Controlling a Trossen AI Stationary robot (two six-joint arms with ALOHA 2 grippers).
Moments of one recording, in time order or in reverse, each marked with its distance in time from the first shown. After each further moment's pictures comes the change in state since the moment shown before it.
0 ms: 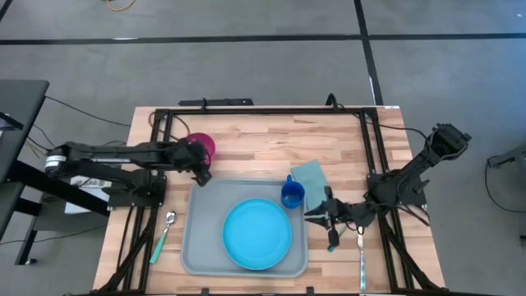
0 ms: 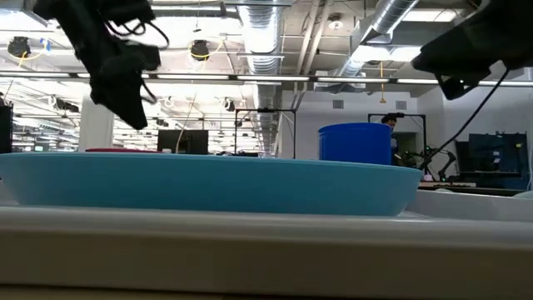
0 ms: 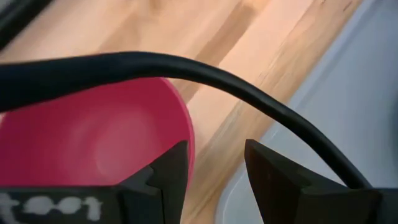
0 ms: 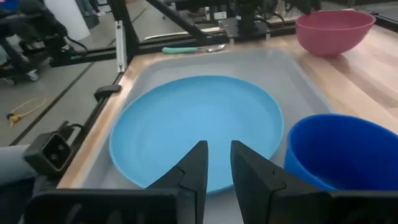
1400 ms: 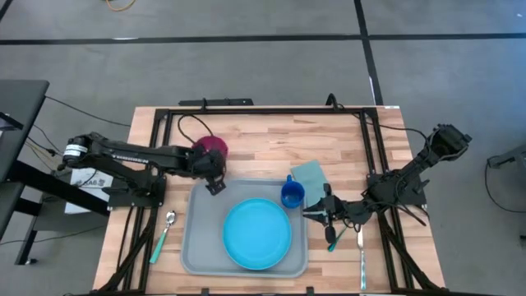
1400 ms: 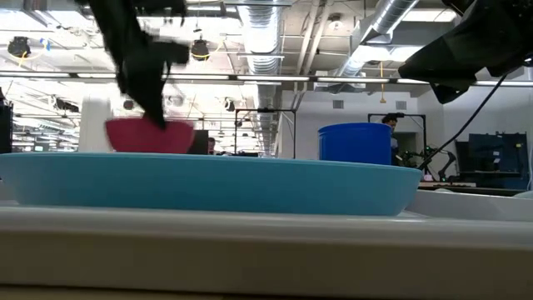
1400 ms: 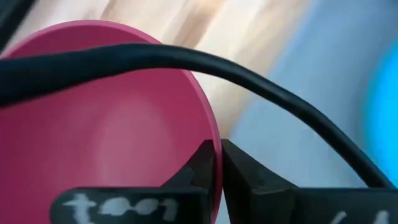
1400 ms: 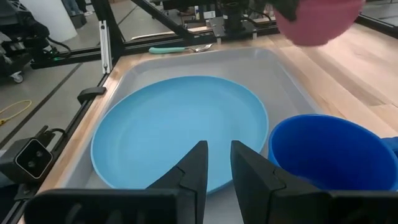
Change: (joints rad) left arm -0.182 0.265 0.240 -0.066 -0.056 -0.034; right arm -0.037 0.005 0.001 -0.009 -0.001 -0.001
